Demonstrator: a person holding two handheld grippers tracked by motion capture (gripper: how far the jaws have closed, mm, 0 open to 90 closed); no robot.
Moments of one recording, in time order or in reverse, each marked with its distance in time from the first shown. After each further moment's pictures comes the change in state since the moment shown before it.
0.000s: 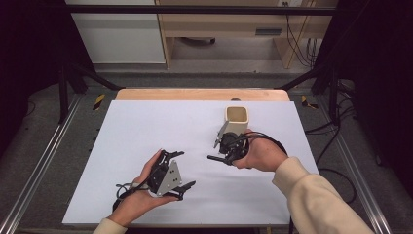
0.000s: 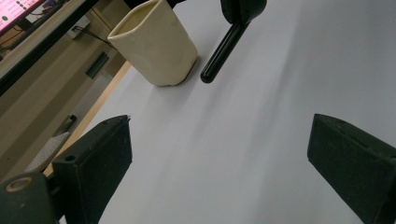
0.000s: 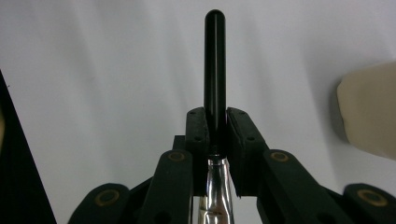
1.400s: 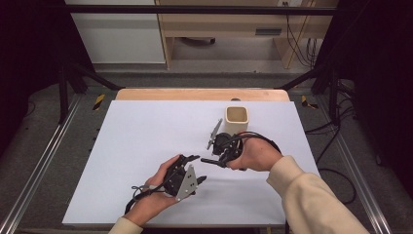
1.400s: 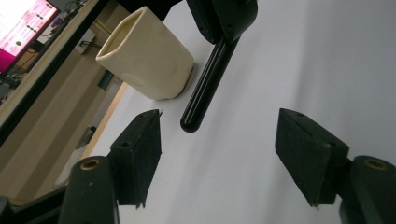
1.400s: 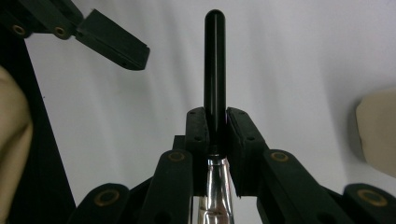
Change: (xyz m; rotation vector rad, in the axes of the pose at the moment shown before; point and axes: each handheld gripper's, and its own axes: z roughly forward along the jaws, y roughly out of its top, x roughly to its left) left arm -0.017 0.015 0.030 0.025 0.058 0.145; right arm 0.009 0.016 -0.003 -0.011 0.048 -0.032
